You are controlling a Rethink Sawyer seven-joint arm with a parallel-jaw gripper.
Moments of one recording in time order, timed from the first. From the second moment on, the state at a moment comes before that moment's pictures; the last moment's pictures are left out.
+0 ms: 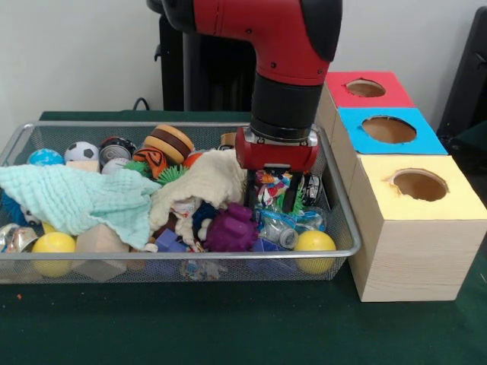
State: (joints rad) arm -0.16 -0.48 -0.04 1.57 -0.13 0.30 1.57
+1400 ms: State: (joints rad) arm -0.11 -0.53 0.02 1.57 -0.12 0.25 1.57
